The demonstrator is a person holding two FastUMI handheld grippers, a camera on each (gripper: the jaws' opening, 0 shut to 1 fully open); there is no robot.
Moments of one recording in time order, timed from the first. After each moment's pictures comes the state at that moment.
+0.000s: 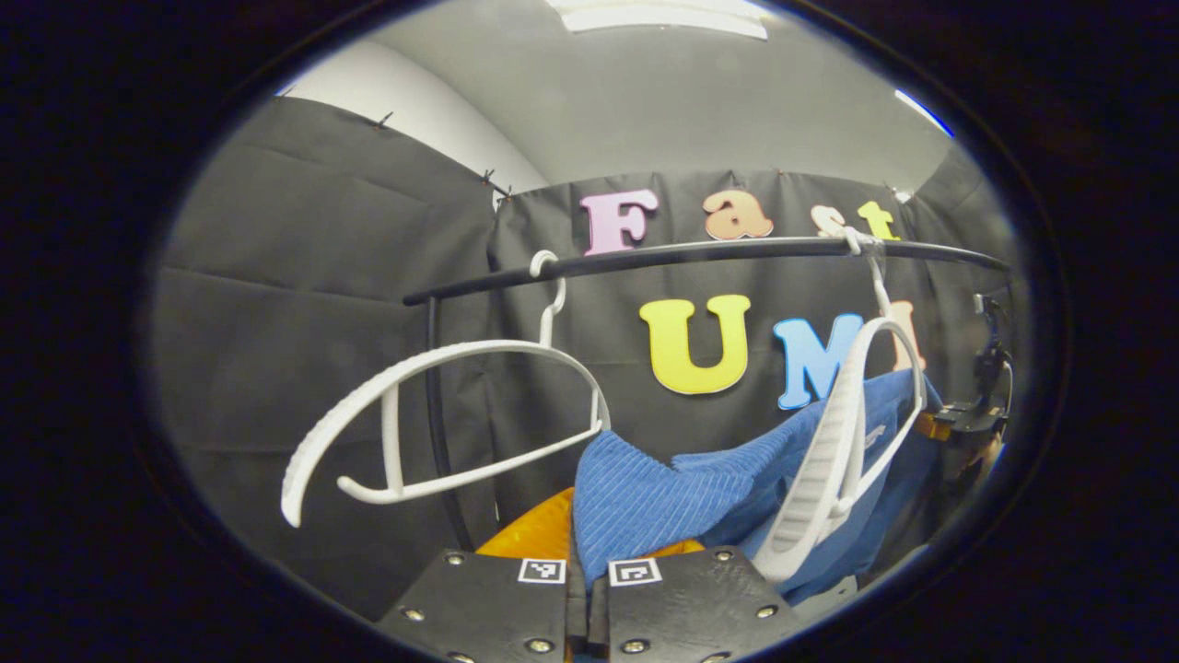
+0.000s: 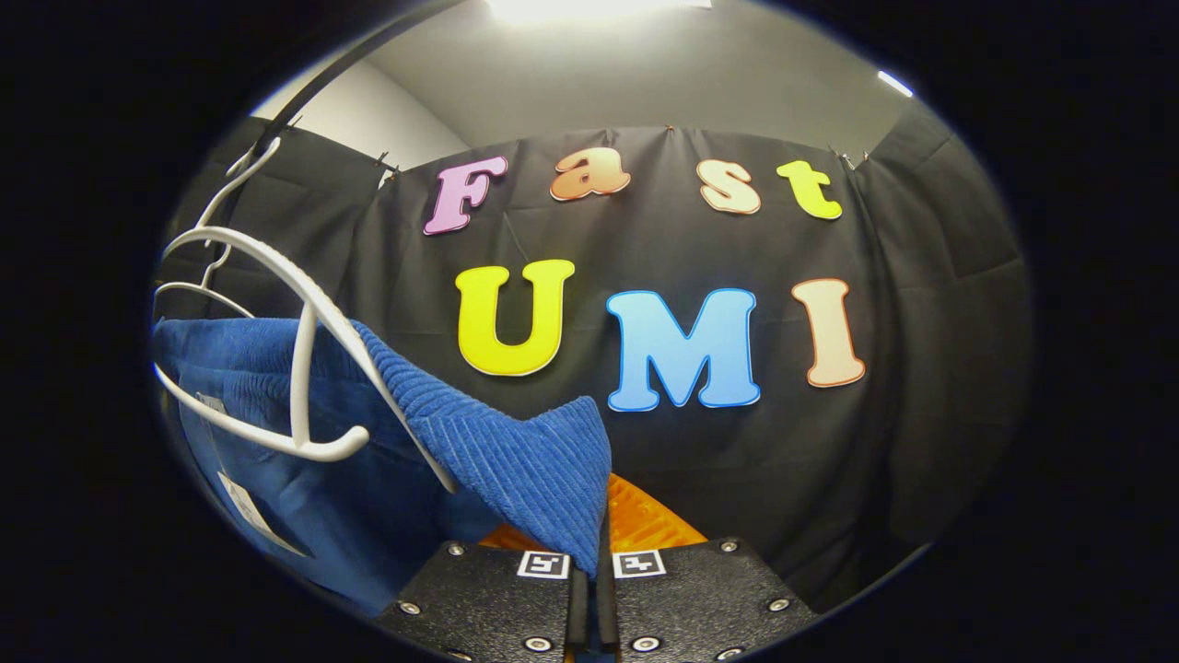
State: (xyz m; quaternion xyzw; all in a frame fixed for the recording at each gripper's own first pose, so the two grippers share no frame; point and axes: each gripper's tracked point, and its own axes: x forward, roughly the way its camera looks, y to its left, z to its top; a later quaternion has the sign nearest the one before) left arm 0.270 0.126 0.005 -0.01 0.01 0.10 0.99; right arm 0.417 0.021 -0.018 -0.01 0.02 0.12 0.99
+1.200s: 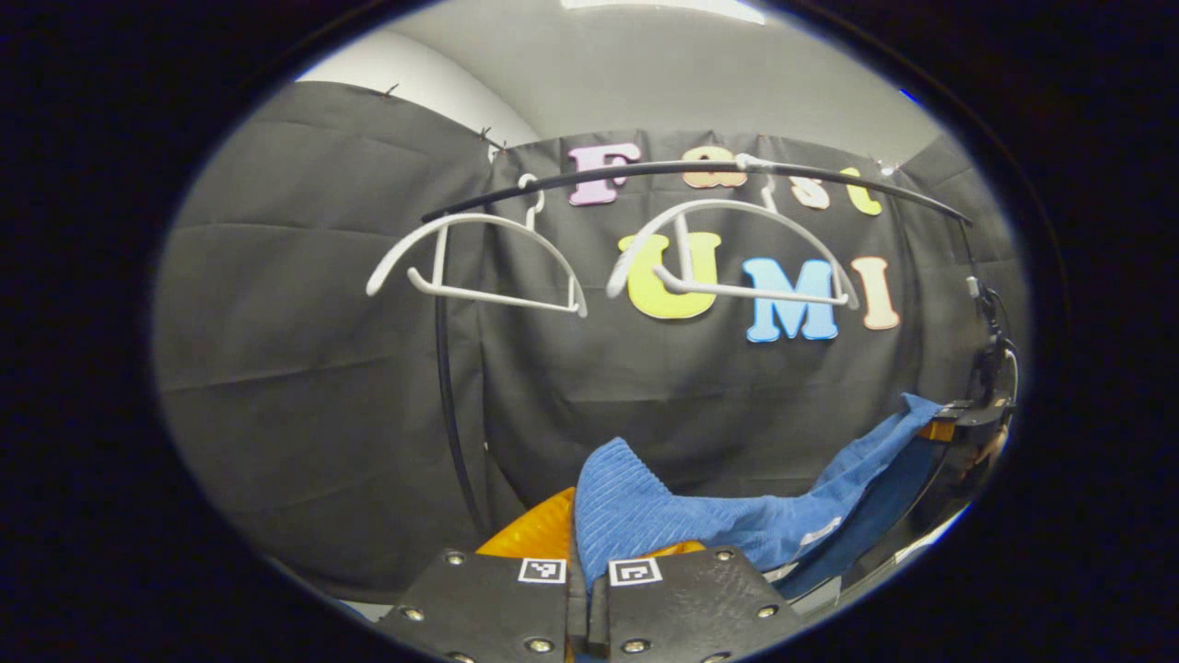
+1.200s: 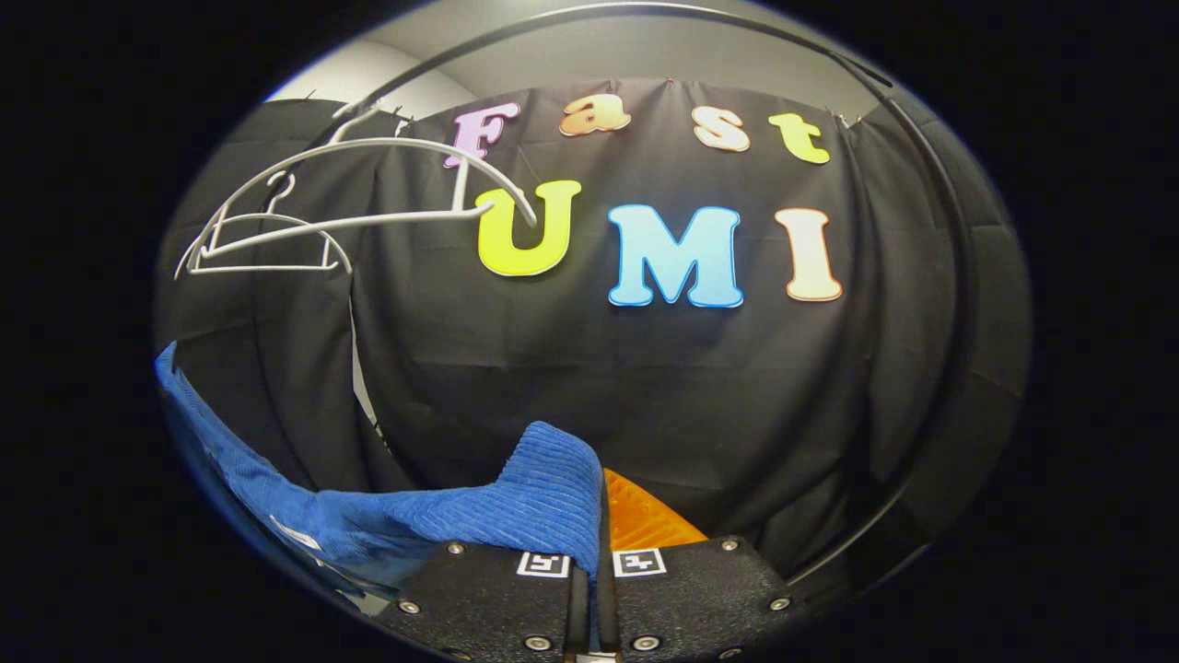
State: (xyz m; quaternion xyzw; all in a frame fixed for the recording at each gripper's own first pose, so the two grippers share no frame) left arm 0.130 0.042 -0.087 -0.03 0.09 0.06 0.99; right arm 0.268 -0.027 -0.117 -0.03 0.12 0.12 0.98
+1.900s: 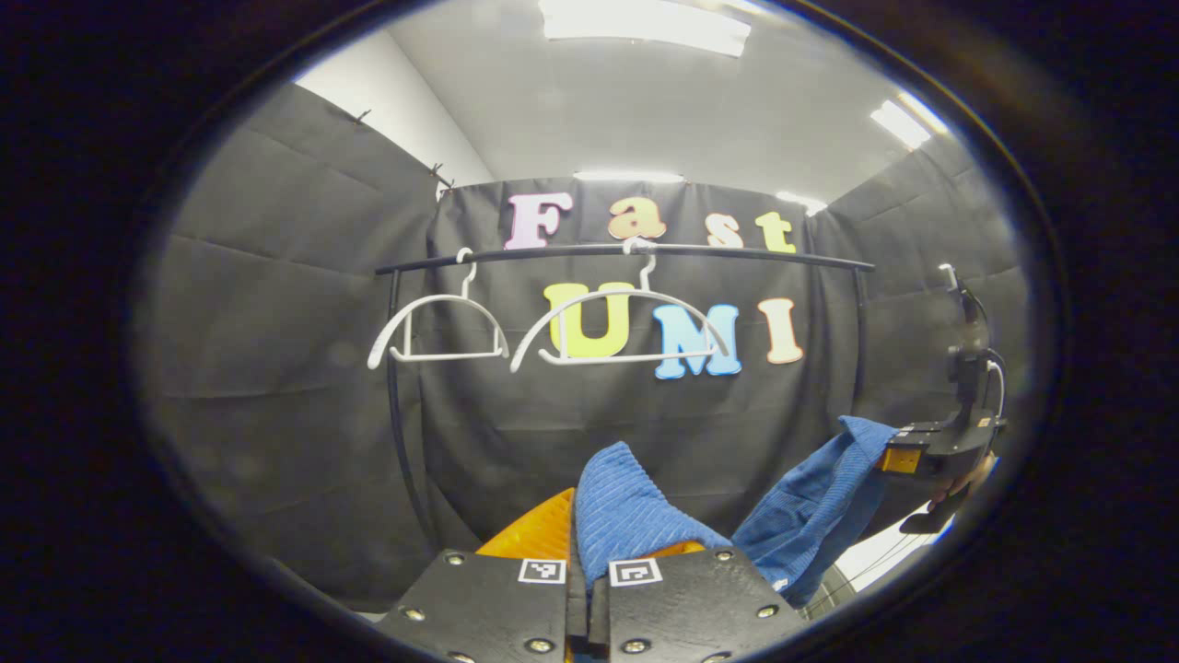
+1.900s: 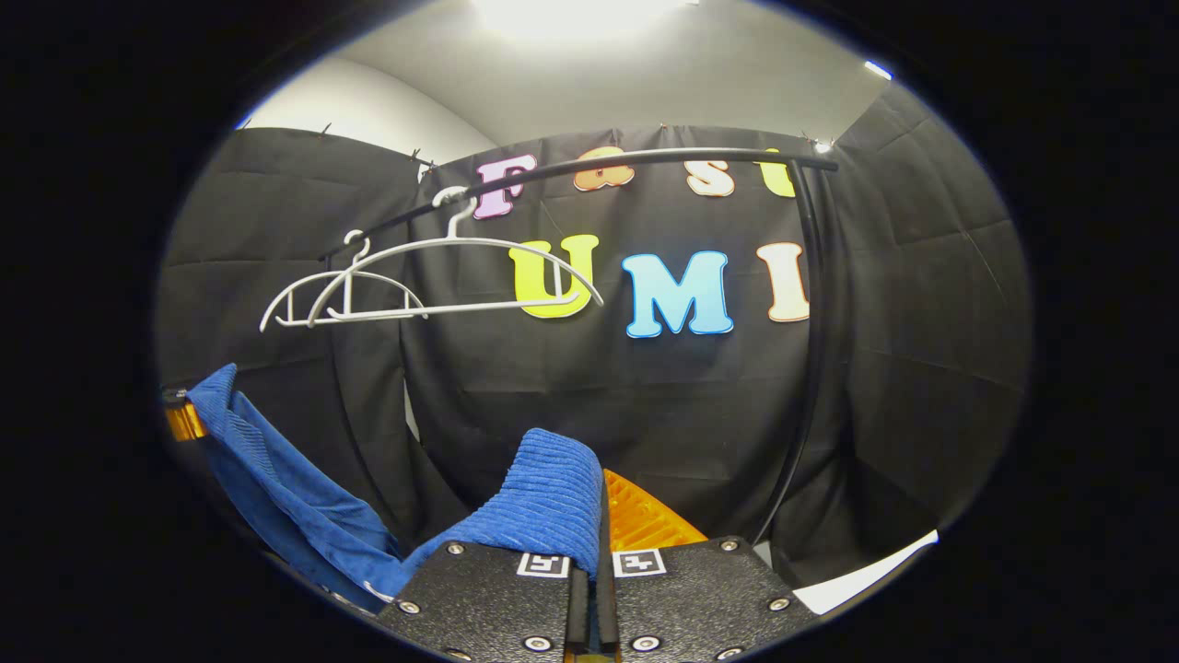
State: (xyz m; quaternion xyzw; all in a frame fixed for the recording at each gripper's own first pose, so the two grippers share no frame) left arm 0.028 -0.031 -0.019 -0.05 0.02 -0.05 1.00; right arm 0.080 0.003 -0.058 0.01 0.08 0.13 0.99
